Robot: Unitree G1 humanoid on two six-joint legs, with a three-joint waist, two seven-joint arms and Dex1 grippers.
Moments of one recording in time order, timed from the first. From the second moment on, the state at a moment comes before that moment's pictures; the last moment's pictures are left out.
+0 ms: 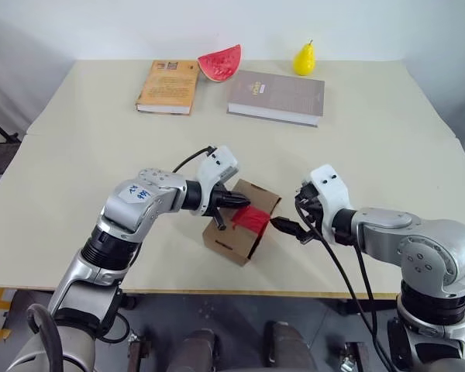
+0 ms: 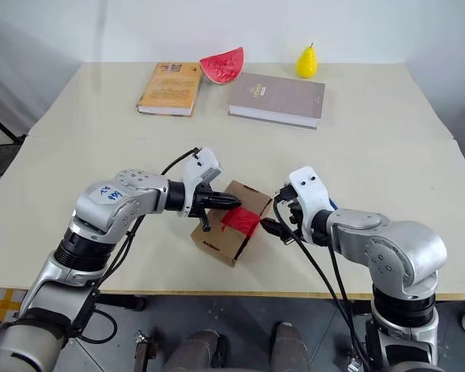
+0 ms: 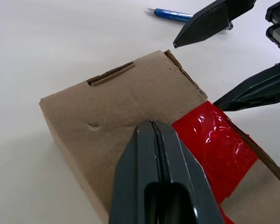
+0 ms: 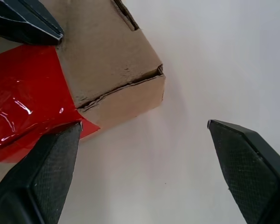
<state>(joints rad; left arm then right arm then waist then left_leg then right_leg) -0.81 0.49 -0.28 -0.10 -0.40 1.02 -0.73 -0.56 -0.46 -0.12 -0.62 0.70 1.61 0.21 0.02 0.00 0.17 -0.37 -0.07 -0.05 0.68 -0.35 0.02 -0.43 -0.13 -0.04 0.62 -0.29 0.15</state>
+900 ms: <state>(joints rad) -0.80 0.47 -0.26 -0.11 -0.40 1.03 -0.69 -0.59 -0.46 -0.17 -0.54 0.81 1.61 0.16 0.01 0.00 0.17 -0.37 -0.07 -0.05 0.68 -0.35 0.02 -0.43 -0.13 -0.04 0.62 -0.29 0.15</state>
